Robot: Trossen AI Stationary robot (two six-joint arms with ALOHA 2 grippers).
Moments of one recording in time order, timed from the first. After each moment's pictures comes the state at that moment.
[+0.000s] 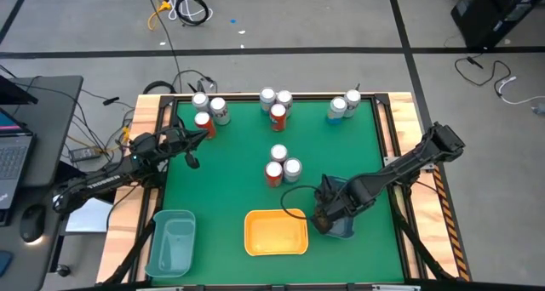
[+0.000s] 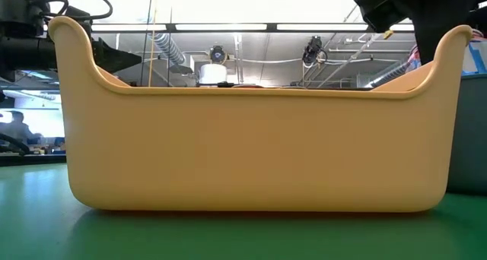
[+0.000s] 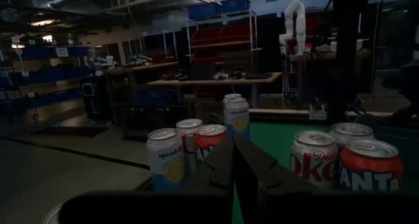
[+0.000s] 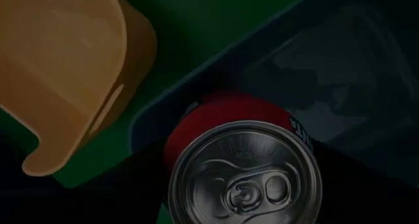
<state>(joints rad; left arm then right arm) 0.46 0.13 0.01 0.27 0.04 0.07 0.47 1.60 1.19 -0.95 0.02 1.37</state>
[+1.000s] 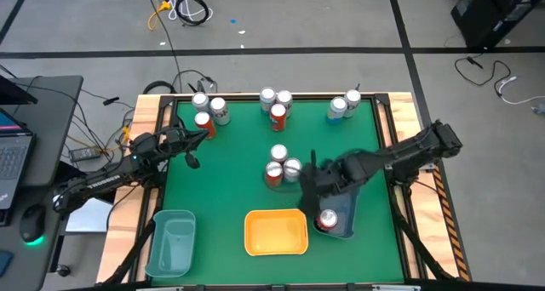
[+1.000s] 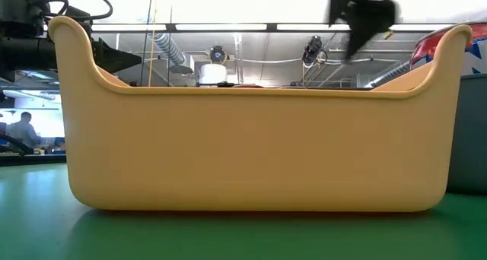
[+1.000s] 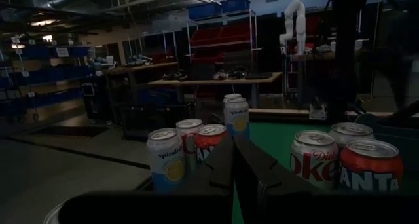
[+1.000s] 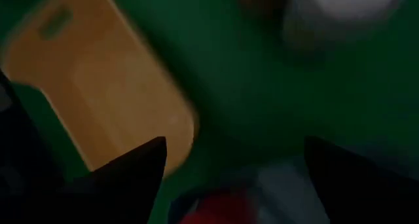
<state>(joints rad) 0.46 0.13 0.01 0.27 0.04 0.07 0.29 1.60 1.39 -0.95 0.13 0.88</state>
